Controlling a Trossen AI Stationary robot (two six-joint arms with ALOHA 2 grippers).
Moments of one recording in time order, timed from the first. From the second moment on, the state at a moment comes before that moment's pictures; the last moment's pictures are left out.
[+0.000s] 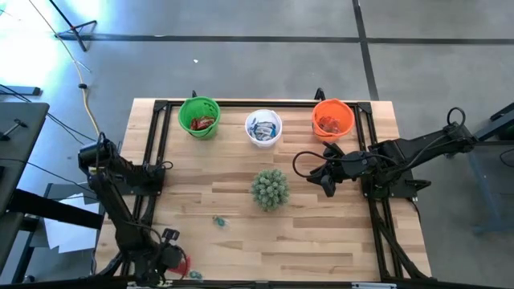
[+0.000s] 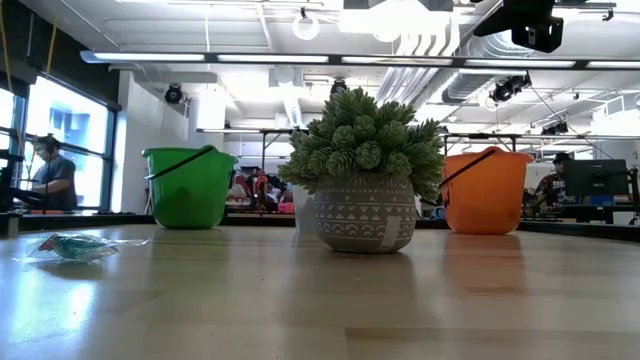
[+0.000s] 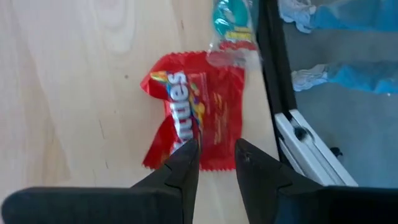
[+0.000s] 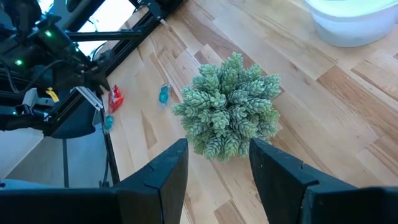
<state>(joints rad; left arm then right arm) -1.19 1.62 0.91 -0.51 -0.11 -0.93 0.31 0.97 0.93 -0.62 0.25 0.91</state>
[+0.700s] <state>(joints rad) -1.15 1.65 0.91 -0.49 -0.12 -1.06 0.31 0.97 0.93 -0.62 0.25 0.91</state>
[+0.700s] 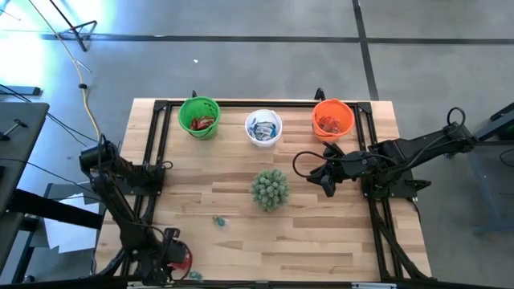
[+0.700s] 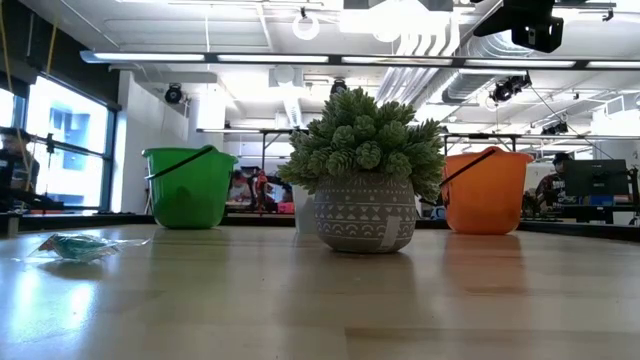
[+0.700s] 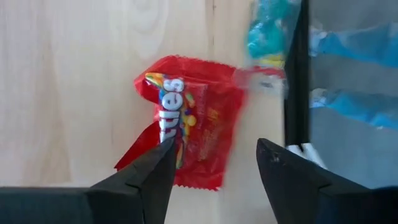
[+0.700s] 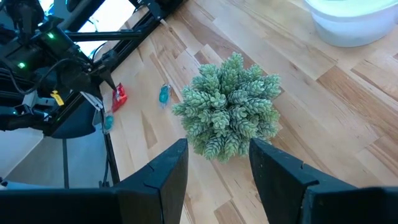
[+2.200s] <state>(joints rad) -1.12 1.77 0.91 -0.53 -0.18 -0.88 0.31 0.97 0.93 -0.62 0.25 0.91</state>
